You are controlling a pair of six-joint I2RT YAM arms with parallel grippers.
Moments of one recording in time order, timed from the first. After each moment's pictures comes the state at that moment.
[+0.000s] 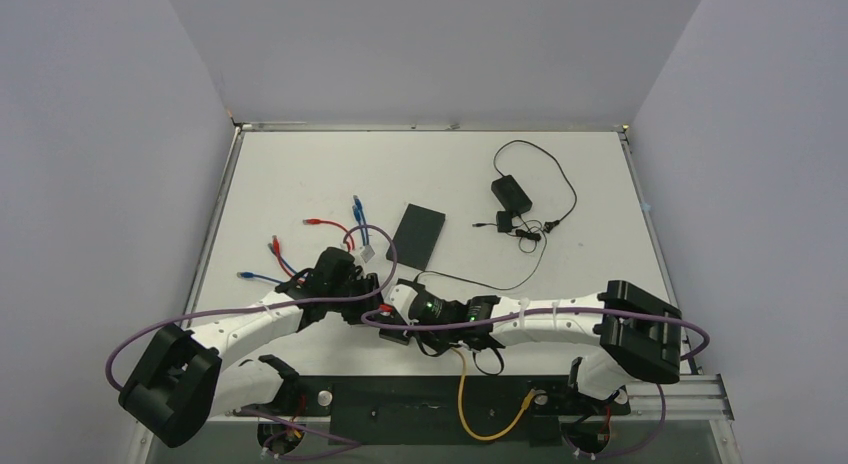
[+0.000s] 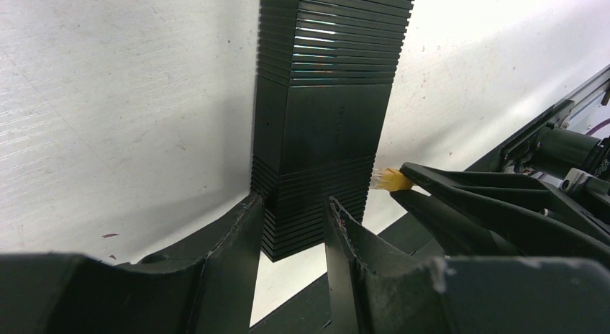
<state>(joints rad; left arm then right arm) -0.59 1.16 0.44 -0.21 0.36 -0.70 1.25 1.52 0.80 -0.26 0.11 0.06</state>
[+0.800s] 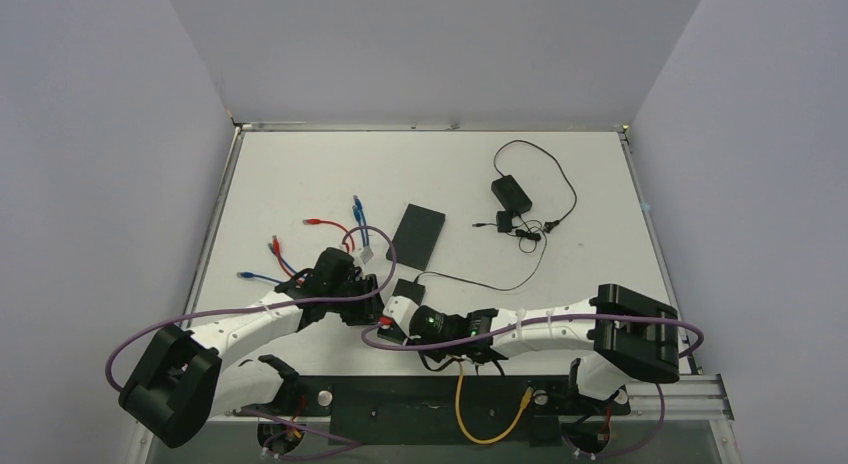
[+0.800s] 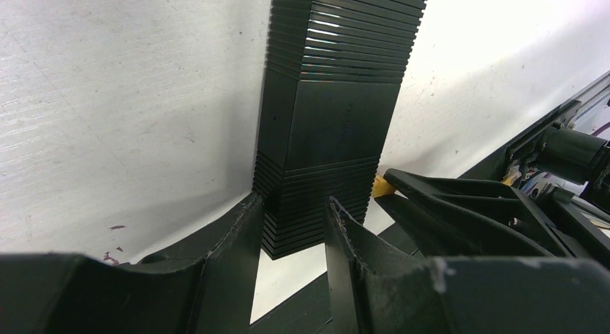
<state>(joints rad) -0.58 1.16 0.44 -0.23 0.36 -0.69 1.31 1.53 0.72 -0.12 0.15 0.07</state>
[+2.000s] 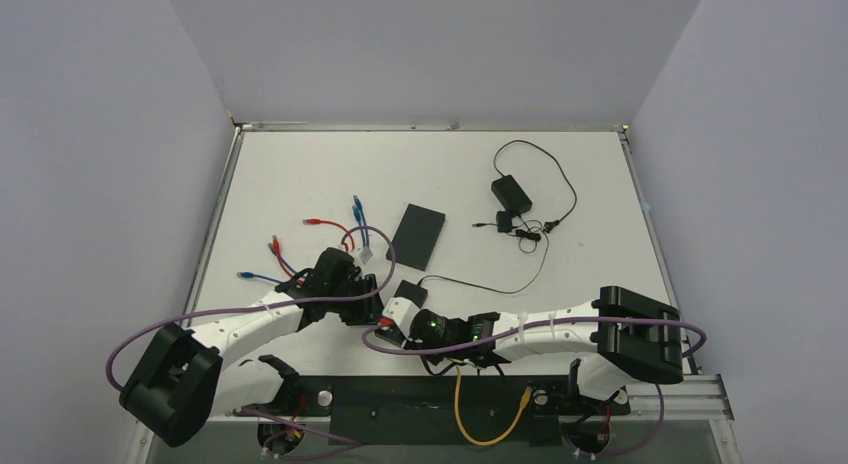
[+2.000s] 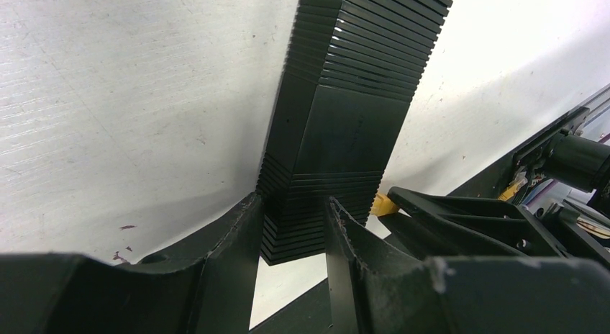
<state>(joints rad) -0.58 1.16 0.44 -0.23 0.34 -0.69 1.34 1.52 0.70 -0.06 0.17 0.11</state>
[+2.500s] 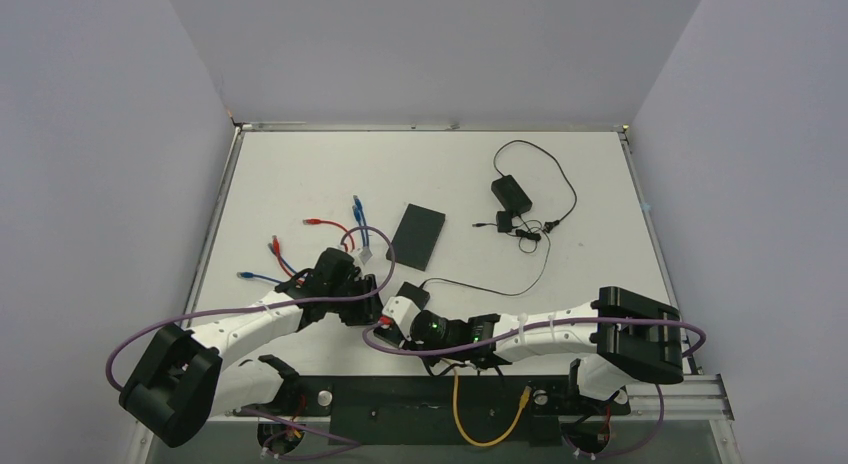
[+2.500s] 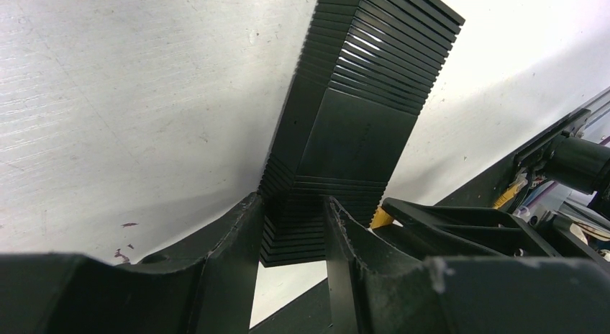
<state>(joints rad) -0.58 1.16 0.44 -0.24 0.34 -0.70 1.34 1.52 0.69 -0.01 0.17 0.15</state>
